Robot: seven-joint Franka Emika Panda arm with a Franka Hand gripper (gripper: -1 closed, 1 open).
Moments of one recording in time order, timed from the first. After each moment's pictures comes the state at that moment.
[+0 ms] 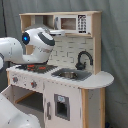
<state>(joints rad) -0.92 -0.69 0.94 -2.13 -0.52 3.33 -1.31</state>
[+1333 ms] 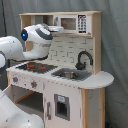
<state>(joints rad) -1.12 -0.71 1.10 -1.95 -0.52 3.22 -1.23</state>
